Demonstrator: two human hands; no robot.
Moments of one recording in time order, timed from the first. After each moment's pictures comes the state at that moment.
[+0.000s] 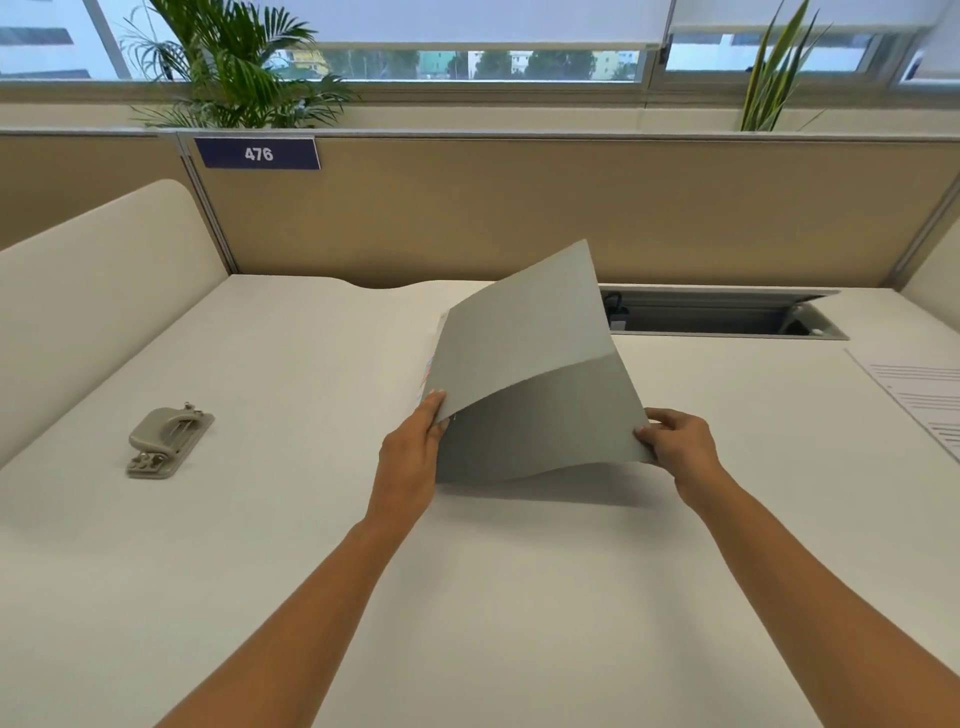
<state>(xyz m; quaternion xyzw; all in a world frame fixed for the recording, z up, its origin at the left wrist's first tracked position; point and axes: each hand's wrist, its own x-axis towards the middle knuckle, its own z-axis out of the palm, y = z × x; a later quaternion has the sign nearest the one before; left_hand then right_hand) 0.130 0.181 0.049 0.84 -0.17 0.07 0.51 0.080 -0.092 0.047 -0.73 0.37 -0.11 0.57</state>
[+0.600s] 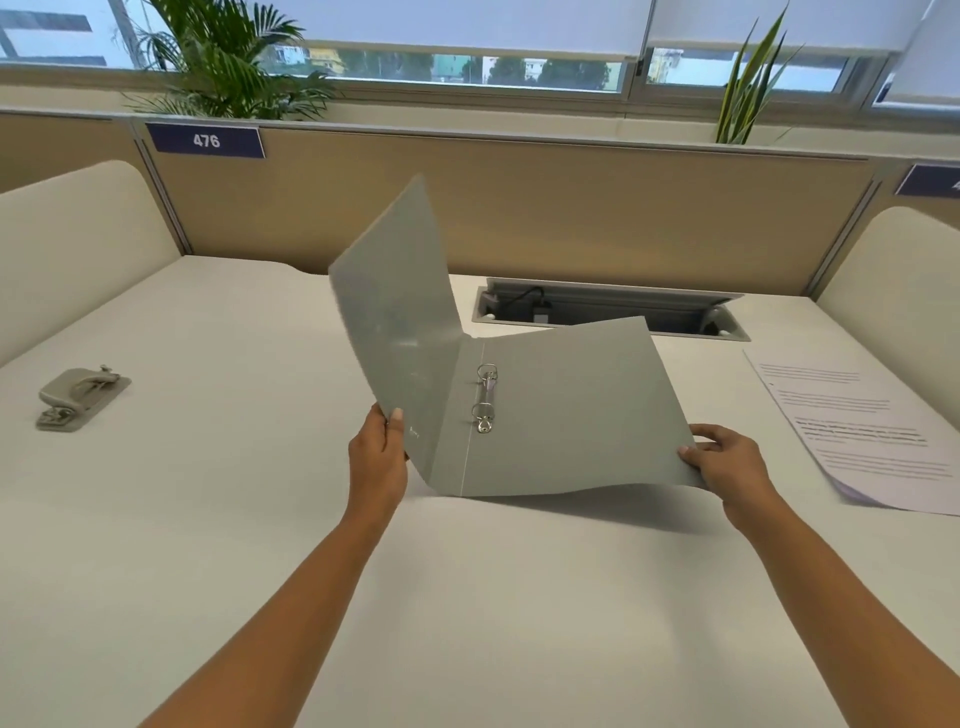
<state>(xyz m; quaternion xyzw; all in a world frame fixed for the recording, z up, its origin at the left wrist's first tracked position) 0.047 0.064 0.051 0.75 -0.02 0.07 0.66 -0.031 -0.256 0.048 -0.75 0.38 -0.13 0.53</state>
